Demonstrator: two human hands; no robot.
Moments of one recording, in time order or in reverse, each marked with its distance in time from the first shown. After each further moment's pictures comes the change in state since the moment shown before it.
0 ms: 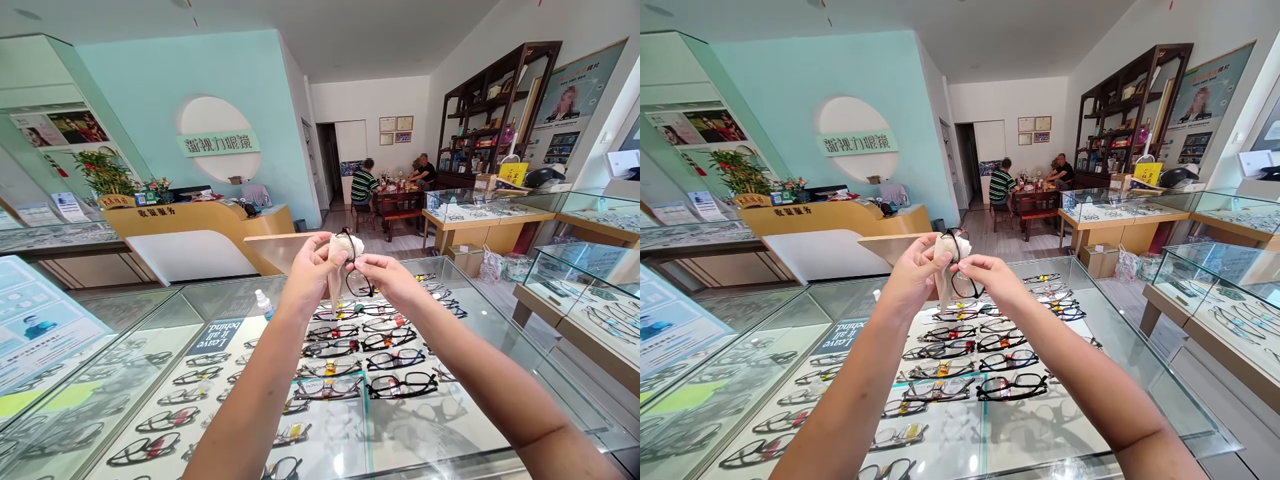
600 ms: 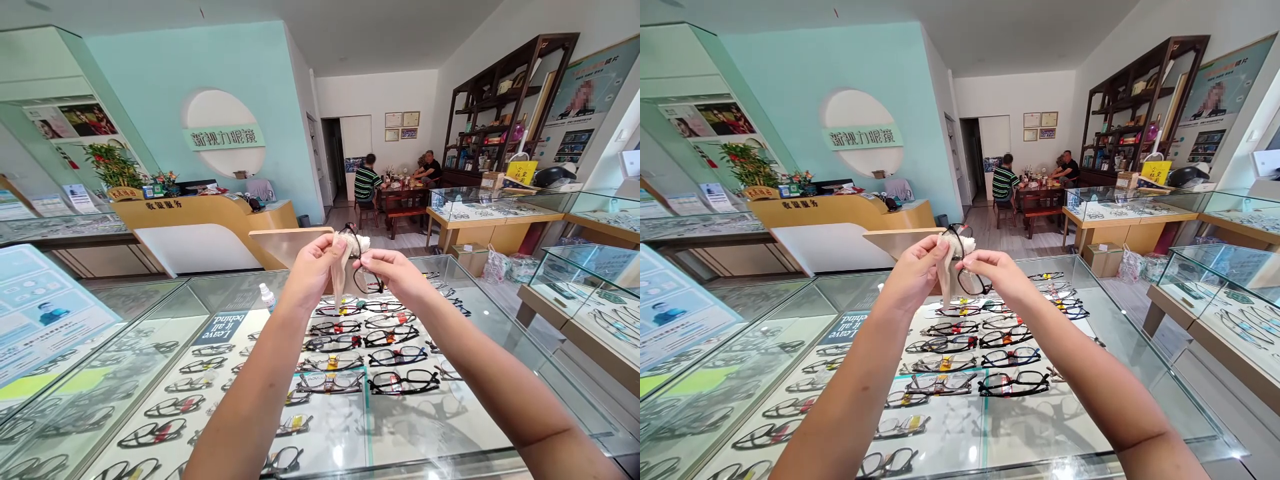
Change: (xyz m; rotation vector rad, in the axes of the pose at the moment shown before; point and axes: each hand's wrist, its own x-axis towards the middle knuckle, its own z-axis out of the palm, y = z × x) left_hand -0.003 0.005 -0.001 0.050 -0.045 -0.017; right_hand 0.001 -0.002 -0.009 -0.099 -0.049 -0.065
